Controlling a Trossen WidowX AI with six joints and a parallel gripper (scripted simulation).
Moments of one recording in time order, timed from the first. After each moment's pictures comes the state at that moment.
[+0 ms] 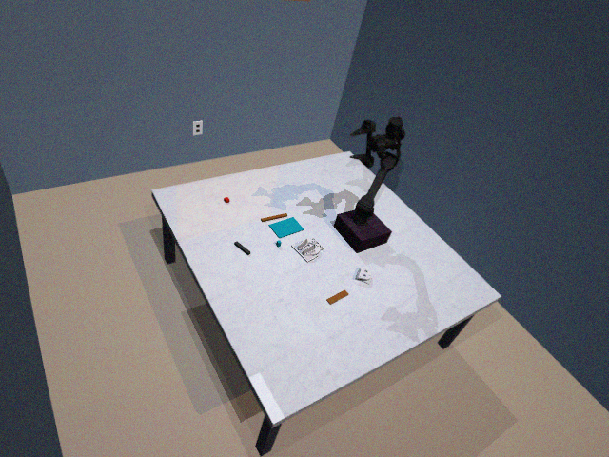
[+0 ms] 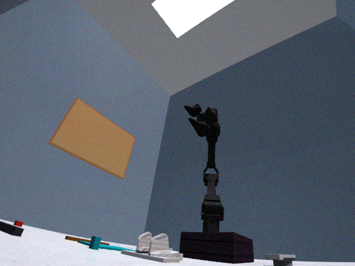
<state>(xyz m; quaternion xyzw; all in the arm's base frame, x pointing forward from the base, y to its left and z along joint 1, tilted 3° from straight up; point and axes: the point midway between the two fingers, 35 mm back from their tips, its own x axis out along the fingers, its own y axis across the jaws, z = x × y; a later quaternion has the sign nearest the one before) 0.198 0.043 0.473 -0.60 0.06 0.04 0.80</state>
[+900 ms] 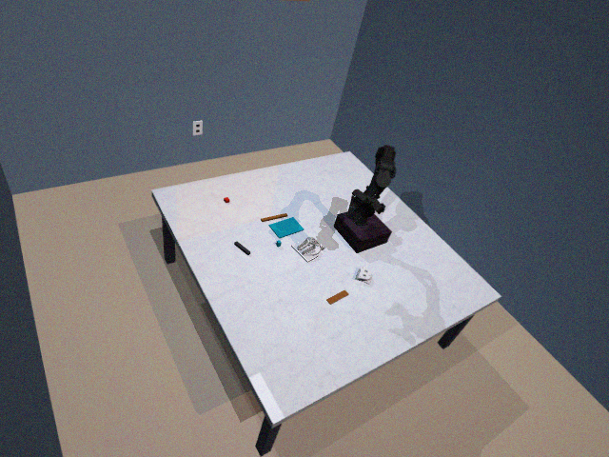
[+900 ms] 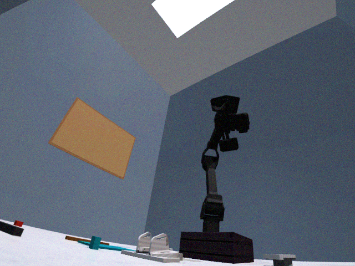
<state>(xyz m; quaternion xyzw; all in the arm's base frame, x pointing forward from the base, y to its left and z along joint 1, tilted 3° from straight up) 0.235 0.232 0.284 -0.69 0.12 0.40 0.59</state>
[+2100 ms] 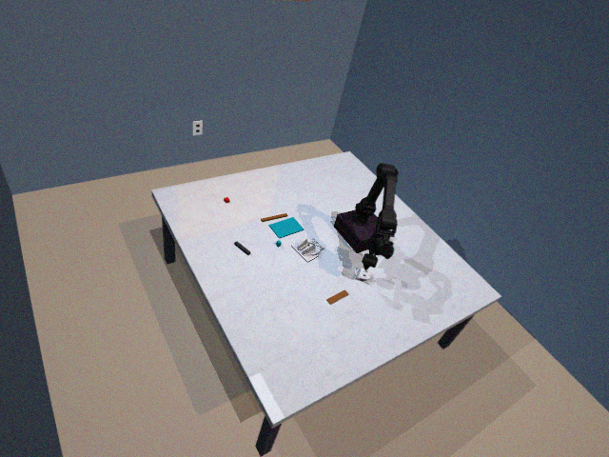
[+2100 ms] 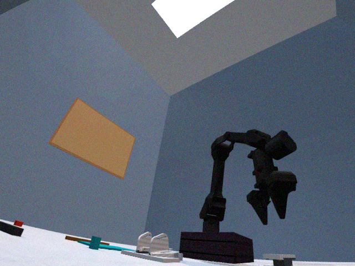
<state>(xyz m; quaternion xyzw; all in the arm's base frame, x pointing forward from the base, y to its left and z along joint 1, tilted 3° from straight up) 0.110 0.289 0.052 -0.65 0.25 0.67 0.26</state>
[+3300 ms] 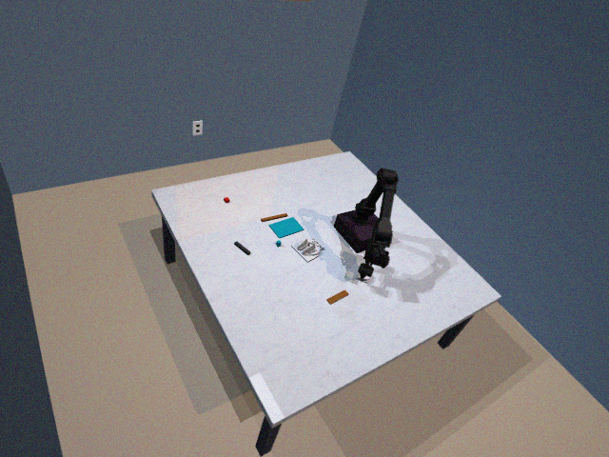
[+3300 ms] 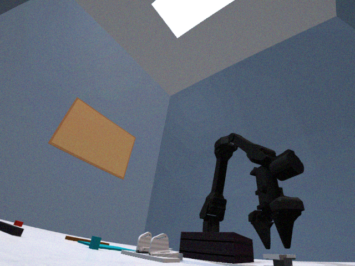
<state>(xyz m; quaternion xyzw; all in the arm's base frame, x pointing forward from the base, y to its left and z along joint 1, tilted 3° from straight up) 0.107 0.289 -0.009 -0.65 0.25 0.67 0.25</state>
